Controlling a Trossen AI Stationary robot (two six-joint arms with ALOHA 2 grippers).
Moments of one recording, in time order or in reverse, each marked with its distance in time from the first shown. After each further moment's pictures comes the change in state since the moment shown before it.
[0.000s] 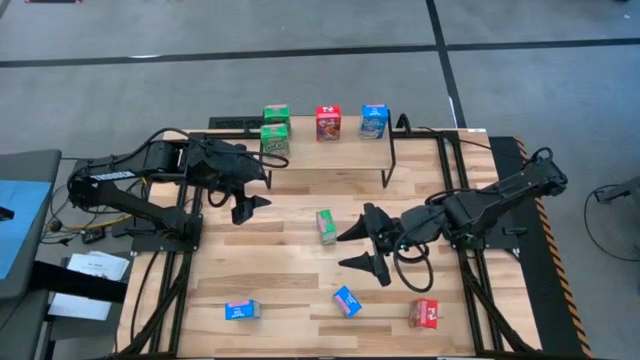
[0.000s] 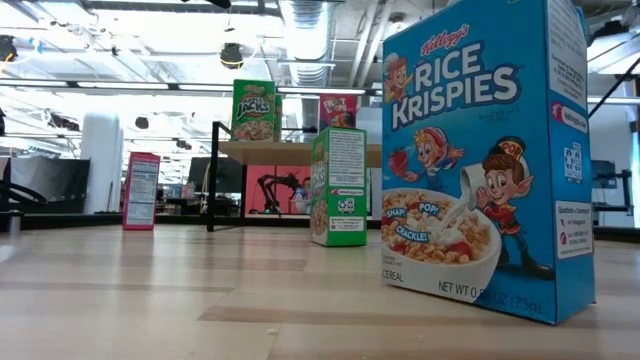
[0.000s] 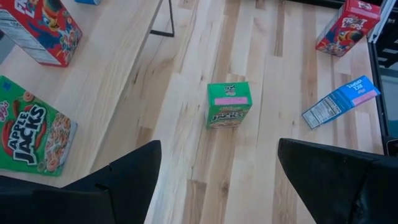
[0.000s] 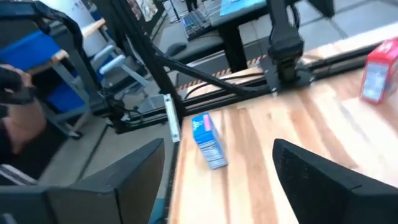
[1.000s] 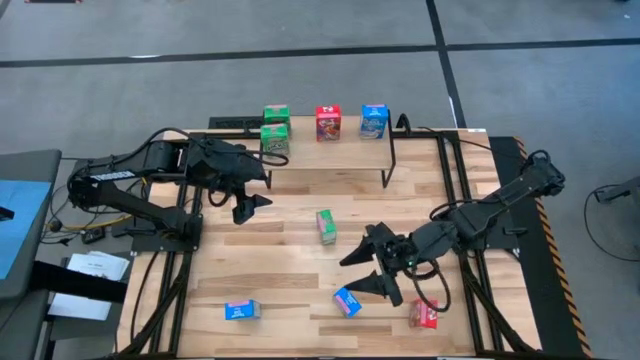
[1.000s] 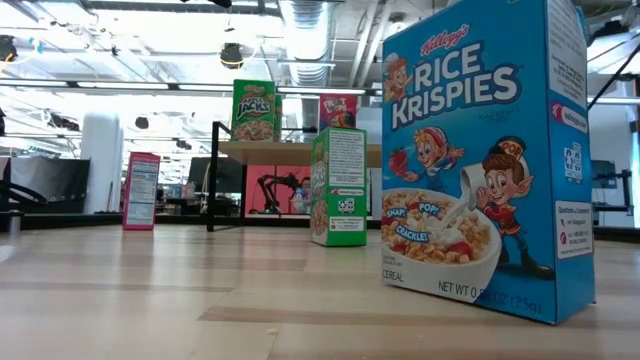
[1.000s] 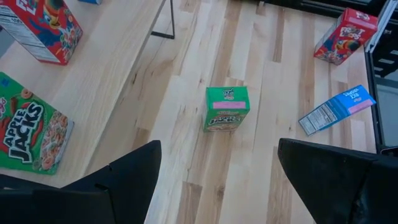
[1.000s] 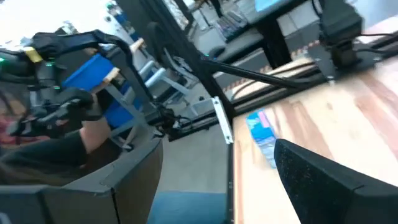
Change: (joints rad) left arm 0.000 0.000 0.000 0.010 0.000 -0.039; right arm 0.119 0.021 0.000 0.112 -0.003 0.179
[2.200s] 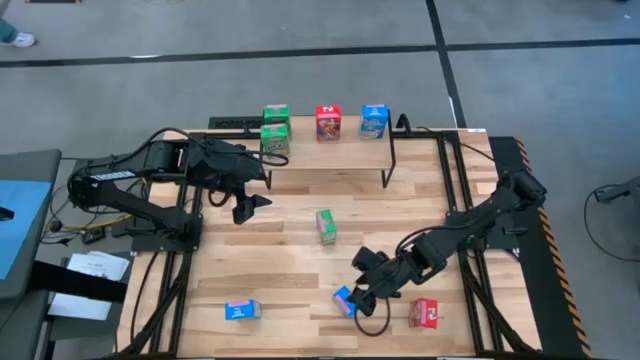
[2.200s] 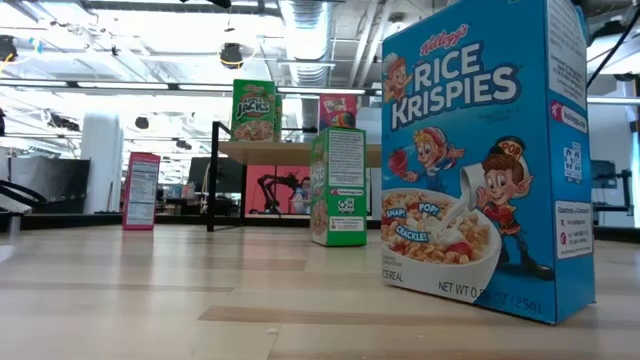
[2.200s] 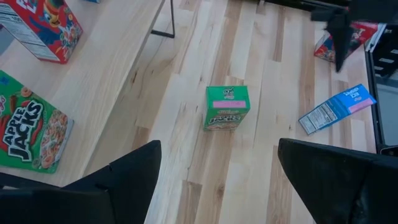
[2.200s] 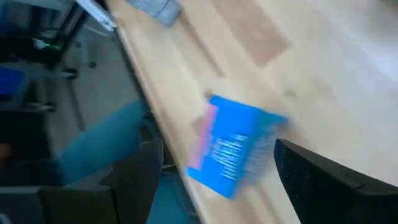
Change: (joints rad) left arm 0.000 0.000 0.000 -0.004 0.000 -0.003; right arm 0.018 0.230 0.000 -0.421 -0.070 0.522
